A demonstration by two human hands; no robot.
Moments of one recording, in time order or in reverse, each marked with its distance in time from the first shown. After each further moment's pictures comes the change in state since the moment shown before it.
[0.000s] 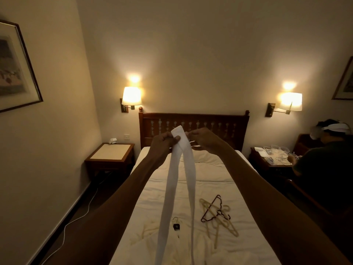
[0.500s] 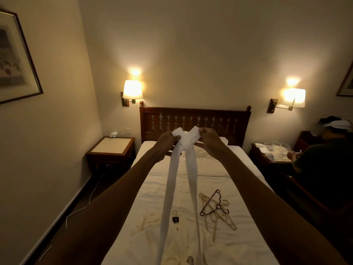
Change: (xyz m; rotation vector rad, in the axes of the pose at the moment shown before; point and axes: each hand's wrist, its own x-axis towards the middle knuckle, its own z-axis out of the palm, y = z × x) left_hand 0.012 -0.010 0.005 0.265 -0.072 -0.262; right_hand -0.006 0.028 0.009 0.323 0.217 0.048
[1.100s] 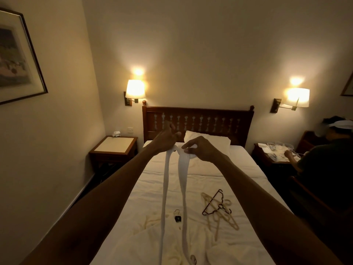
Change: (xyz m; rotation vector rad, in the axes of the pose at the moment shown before) left_hand -0.008 0.012 -0.025 0.355 -0.062 0.240; right_hand -0.004 0.028 0.015 -0.738 -0.255 -0.336
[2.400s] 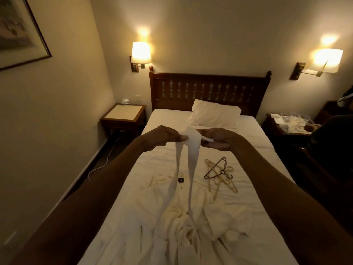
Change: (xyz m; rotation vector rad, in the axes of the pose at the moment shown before) left_hand -0.079 -0.024 0.053 -0.111 -0.285 -0.354; right_hand -0.073 0.055 -0.011 1.162 -0.385 0.619
